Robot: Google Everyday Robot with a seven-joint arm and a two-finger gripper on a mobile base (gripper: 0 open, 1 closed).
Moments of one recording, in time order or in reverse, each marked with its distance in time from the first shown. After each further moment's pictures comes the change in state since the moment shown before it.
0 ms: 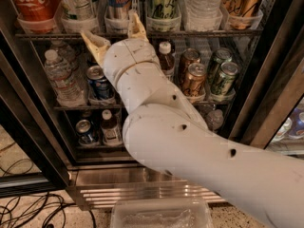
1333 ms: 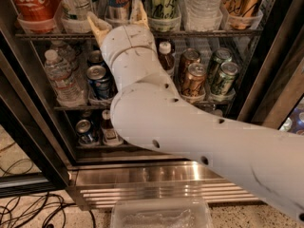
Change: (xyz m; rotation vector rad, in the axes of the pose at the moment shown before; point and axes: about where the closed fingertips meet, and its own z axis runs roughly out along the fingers) arm -0.007 -0.022 0.025 0.121 0.007 0.010
